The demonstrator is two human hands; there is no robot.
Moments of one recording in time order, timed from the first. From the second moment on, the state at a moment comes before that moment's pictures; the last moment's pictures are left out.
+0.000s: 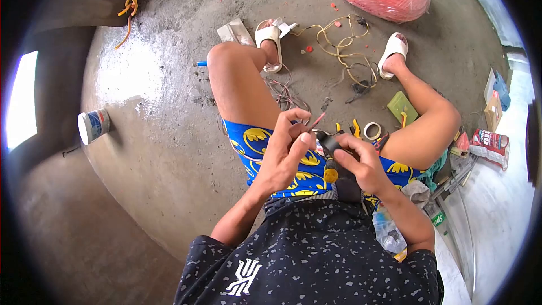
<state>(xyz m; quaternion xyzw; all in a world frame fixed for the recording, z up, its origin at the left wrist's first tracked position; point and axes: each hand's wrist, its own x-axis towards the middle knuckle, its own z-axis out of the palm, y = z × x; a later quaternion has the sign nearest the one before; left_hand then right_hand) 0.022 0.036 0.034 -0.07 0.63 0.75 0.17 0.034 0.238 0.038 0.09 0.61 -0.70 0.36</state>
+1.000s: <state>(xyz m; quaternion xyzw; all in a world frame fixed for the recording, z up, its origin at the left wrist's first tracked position) 0.007 0.030 0.034 -0.07 0.70 0.63 0.32 0.028 0.238 0.025 0.05 0.57 -0.75 0.34</state>
